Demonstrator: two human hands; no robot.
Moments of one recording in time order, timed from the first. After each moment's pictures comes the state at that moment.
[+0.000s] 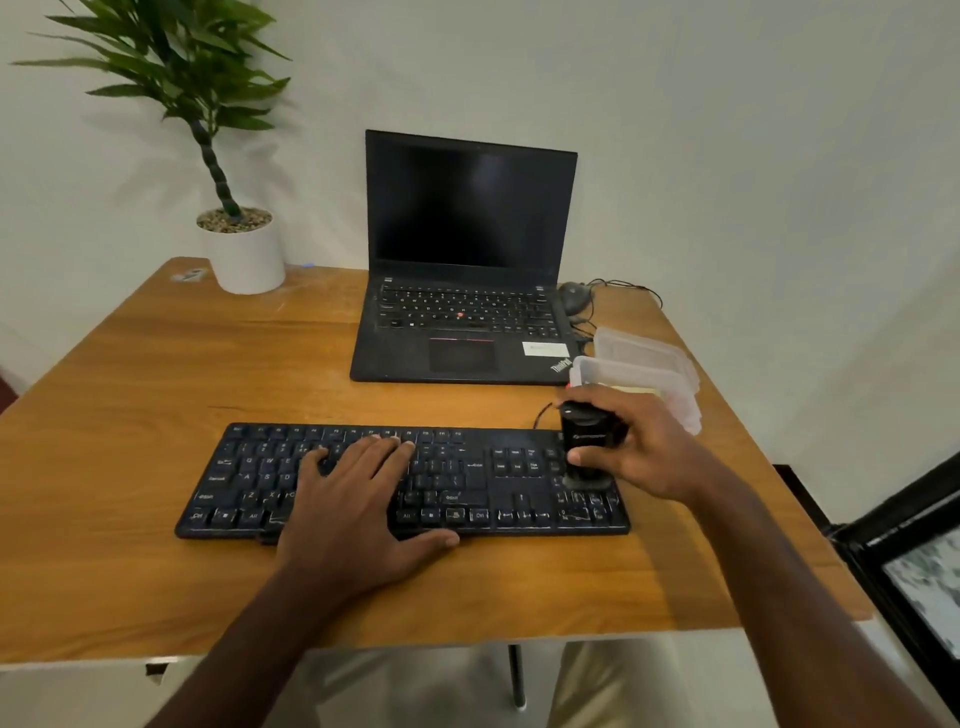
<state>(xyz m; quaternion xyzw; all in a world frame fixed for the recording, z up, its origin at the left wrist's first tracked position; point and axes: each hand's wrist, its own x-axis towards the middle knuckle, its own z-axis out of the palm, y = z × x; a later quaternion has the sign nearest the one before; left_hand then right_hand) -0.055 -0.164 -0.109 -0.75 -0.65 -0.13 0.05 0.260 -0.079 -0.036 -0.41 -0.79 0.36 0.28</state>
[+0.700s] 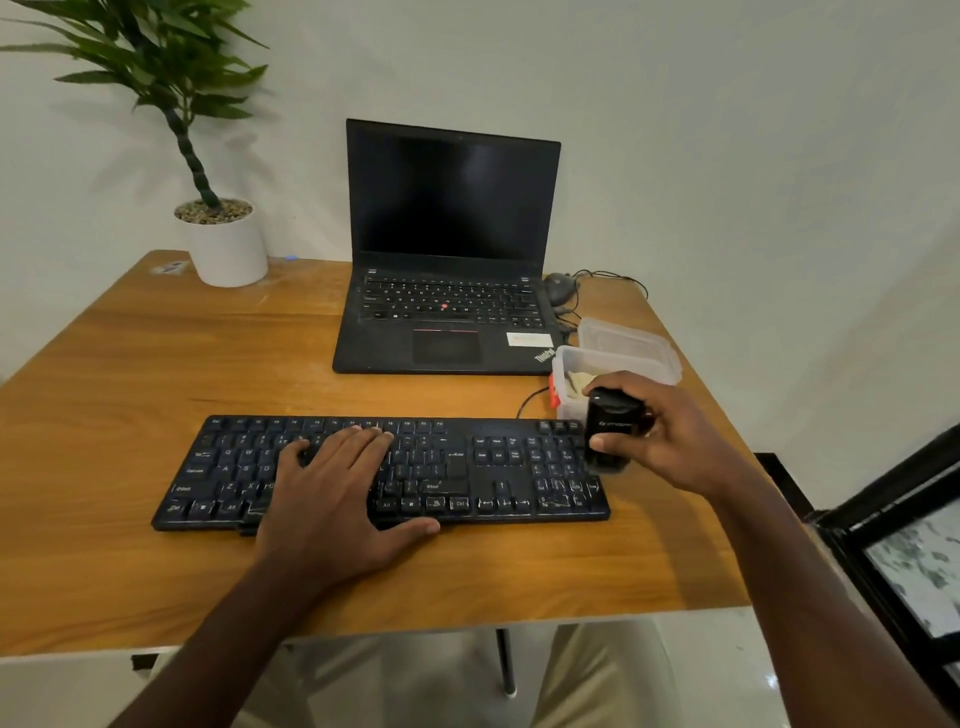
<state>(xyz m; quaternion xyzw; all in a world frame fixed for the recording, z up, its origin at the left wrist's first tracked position) -0.054 -0.165 -0.107 -0.74 -0.66 -0.12 0.05 0.299 -0.082 -0.033 -0.41 -0.80 0.30 0.30</state>
